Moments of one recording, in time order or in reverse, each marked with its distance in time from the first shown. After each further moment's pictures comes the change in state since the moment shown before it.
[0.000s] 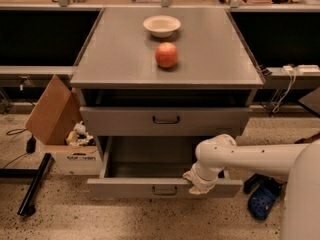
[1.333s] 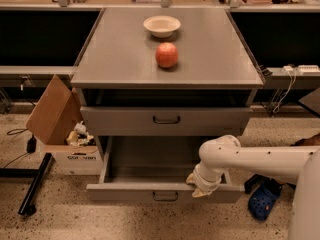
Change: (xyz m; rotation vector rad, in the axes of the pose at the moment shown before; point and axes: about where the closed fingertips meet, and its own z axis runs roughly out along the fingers) arm 0.000 0.007 -0.008 0.001 -0.011 0.005
